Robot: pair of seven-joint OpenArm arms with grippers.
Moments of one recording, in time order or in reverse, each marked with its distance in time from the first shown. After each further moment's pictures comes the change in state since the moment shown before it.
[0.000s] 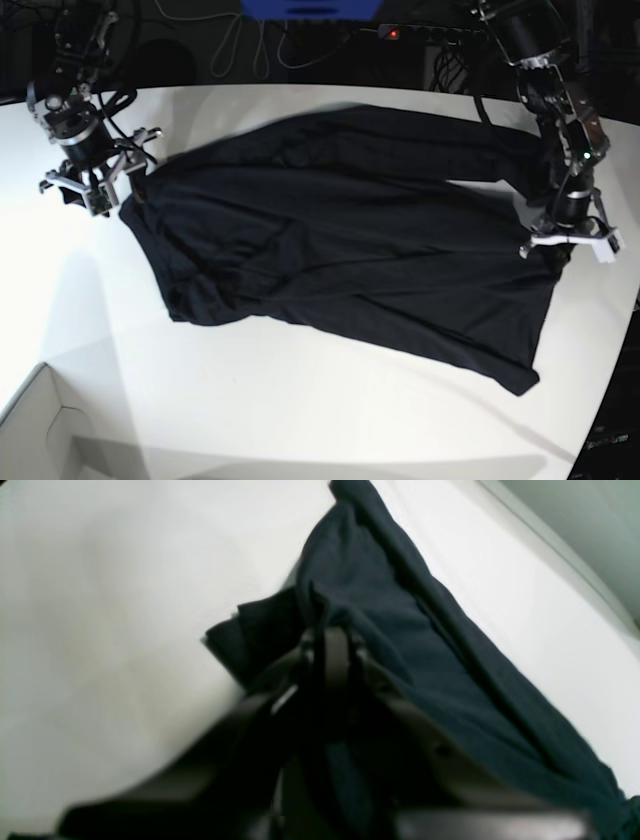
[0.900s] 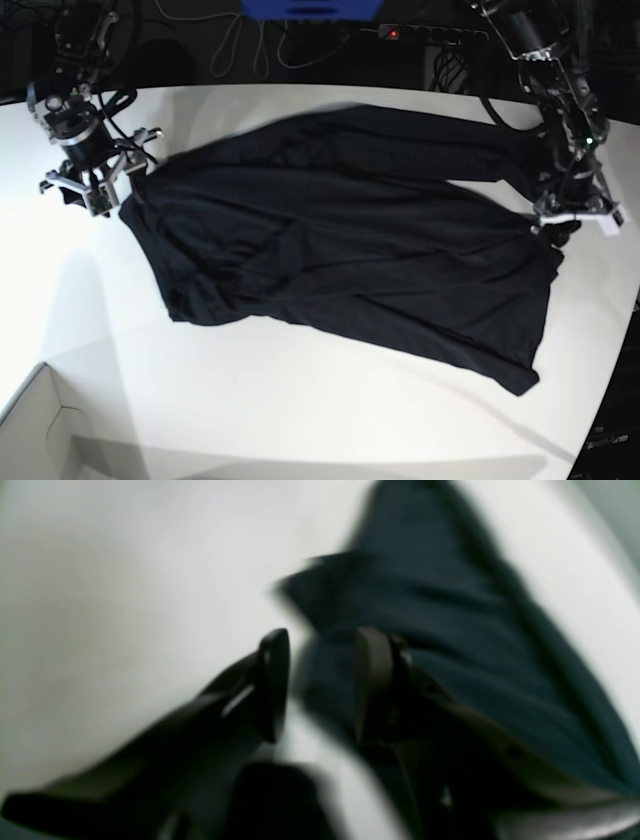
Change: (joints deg) left arm 0.6 0.0 -5.3 -6.5 0.6 0.3 -0.6; right arm 0.0 0.0 0.0 0.0 0.0 0.0 -0.1
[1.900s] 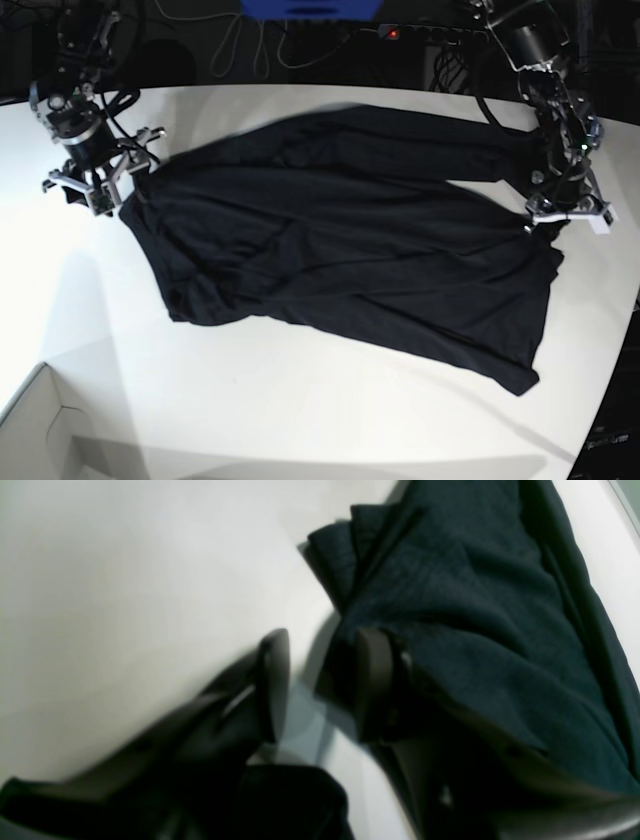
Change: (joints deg) left arm -3.0 -0.9 1.1 -7.4 -0.2 -0.3 -0.3; right arm 0.0 -0.6 -0.1 0.0 0.0 0.0 0.1
